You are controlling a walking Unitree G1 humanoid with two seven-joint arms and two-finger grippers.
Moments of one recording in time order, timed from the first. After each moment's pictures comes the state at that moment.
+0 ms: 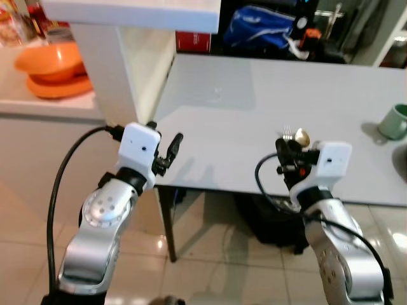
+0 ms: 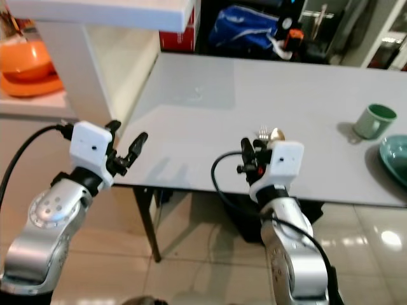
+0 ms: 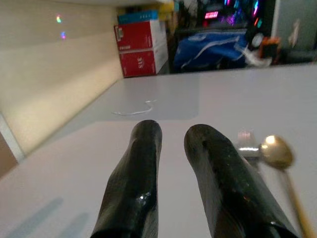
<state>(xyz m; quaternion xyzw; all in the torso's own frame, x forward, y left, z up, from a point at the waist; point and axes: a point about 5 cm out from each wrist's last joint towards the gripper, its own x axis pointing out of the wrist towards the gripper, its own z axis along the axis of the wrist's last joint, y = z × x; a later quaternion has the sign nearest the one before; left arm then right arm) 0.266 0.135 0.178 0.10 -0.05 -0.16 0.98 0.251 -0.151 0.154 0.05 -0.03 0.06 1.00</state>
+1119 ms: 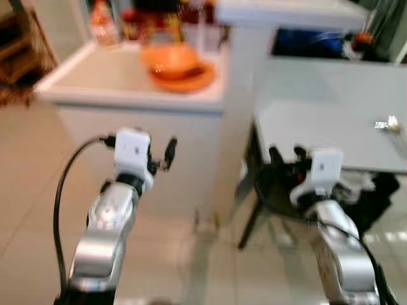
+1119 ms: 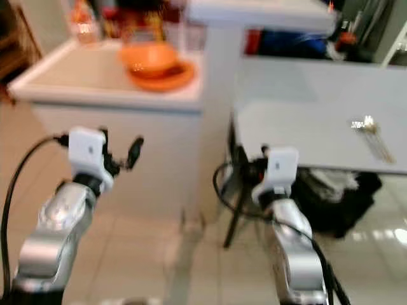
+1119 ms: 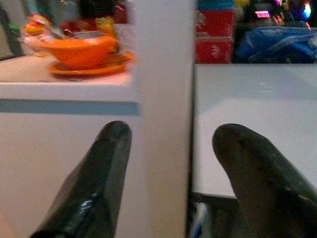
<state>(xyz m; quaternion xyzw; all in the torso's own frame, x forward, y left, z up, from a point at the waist) 0.277 0.147 0.153 0.06 -0.03 -0.10 0.99 0.263 -0.157 0.126 0.03 -0.03 0.07 1.00</state>
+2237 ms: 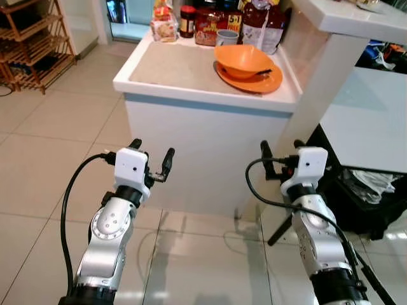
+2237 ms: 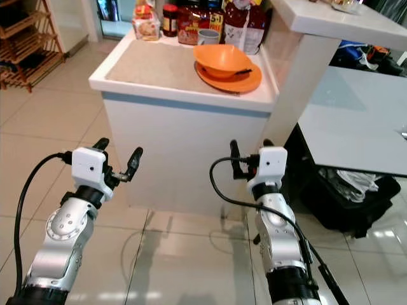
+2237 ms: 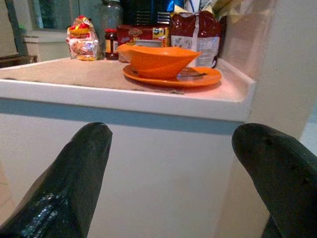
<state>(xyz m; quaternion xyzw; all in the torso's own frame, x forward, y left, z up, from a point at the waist) 0.279 0.160 0.113 0.07 -0.05 -0.11 0.99 0.298 -0.158 0.097 0.01 -0.06 0.05 1.00</state>
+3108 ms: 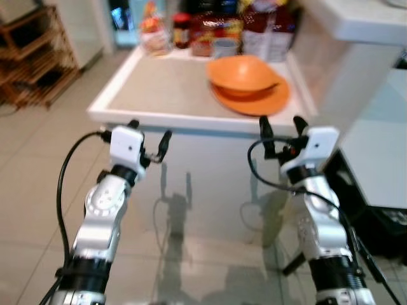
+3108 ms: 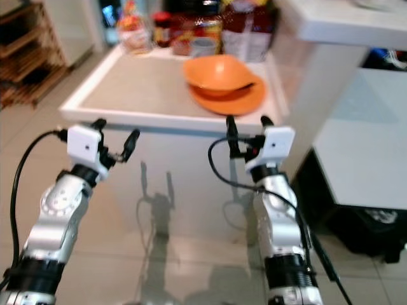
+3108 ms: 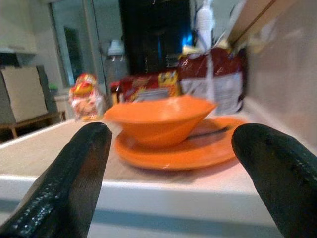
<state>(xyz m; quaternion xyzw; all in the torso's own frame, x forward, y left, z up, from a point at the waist) 0.307 0.162 0.140 0.08 -0.09 -0.14 0.98 0.309 -0.155 0.143 0.06 -0.14 0.09 0.98</state>
